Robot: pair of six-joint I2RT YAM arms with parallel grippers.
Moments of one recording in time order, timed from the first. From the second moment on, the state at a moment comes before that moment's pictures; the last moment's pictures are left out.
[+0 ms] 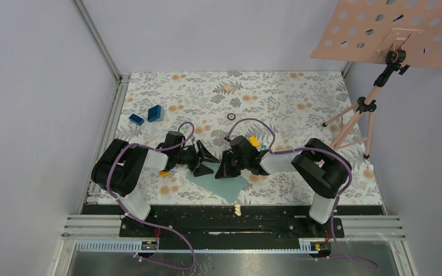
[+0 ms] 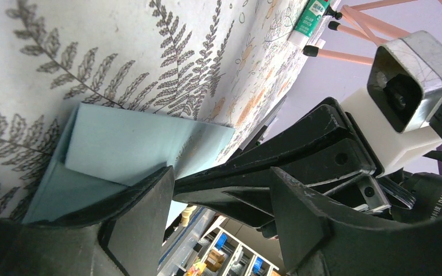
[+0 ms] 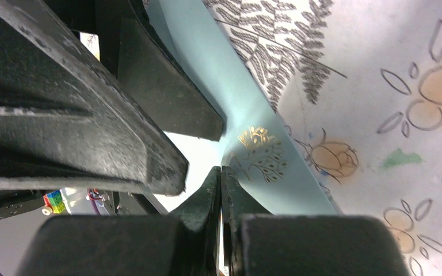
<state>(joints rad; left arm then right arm) -0.34 1.69 0.52 0.34 0.81 -1.13 0.84 1.81 0.82 0.18 -0.35 0.83</state>
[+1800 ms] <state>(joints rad) -0.29 1.45 0.72 -0.02 0.76 -0.96 0.72 1.16 0.71 -0.19 -0.10 0.70</state>
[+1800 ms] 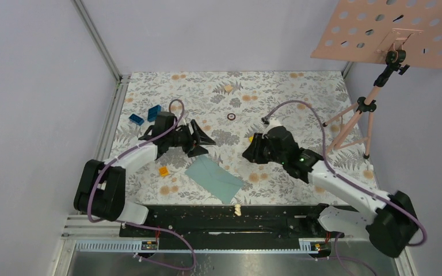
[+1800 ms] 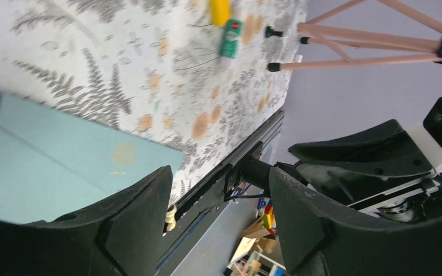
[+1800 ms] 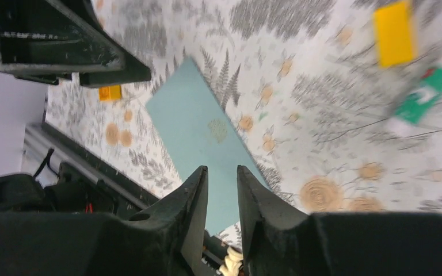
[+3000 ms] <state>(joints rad) -0.89 2.02 1.63 -0.59 0.19 -0.56 0.61 0.40 0.71 -1.06 0.52 0.81</state>
